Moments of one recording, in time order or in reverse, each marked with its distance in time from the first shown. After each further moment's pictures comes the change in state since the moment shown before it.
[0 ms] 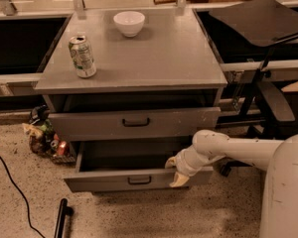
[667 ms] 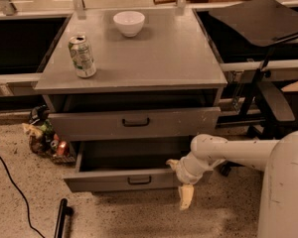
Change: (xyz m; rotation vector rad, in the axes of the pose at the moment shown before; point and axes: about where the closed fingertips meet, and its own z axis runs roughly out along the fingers) arm -0.007 0.046 0.002 -0.117 0.020 0.044
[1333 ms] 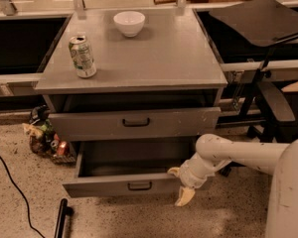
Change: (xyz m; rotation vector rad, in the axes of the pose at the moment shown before) arm 0.001 0.031 -0.008 -0.090 -0.062 0.037
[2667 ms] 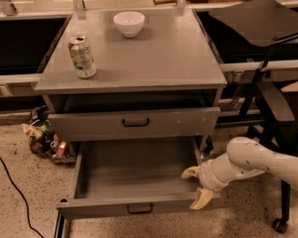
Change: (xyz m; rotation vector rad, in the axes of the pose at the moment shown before) arm 0.003 0.021 -0.068 0.171 -0.103 0.012
